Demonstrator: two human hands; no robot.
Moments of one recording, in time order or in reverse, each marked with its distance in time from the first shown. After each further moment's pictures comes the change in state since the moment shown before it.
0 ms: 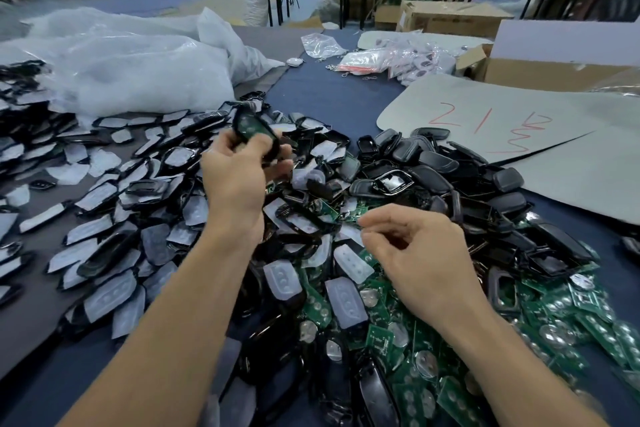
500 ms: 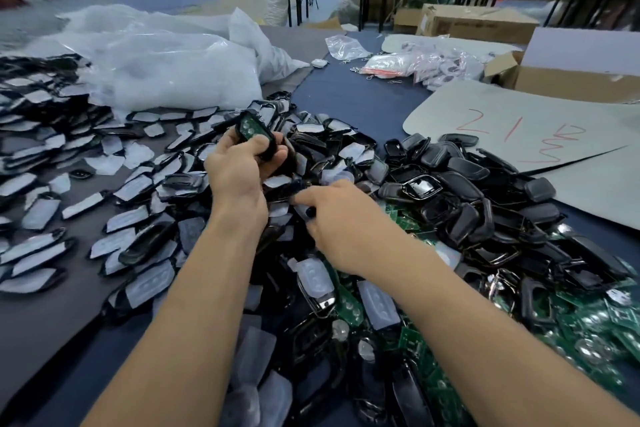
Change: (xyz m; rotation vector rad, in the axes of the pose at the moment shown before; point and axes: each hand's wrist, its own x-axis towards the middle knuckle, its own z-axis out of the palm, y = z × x) left_hand 0.031 0.009 -0.026 -0.230 0.126 -0.093; right_hand 0.048 -0.066 0.072 -0.578 -0.476 -0.363
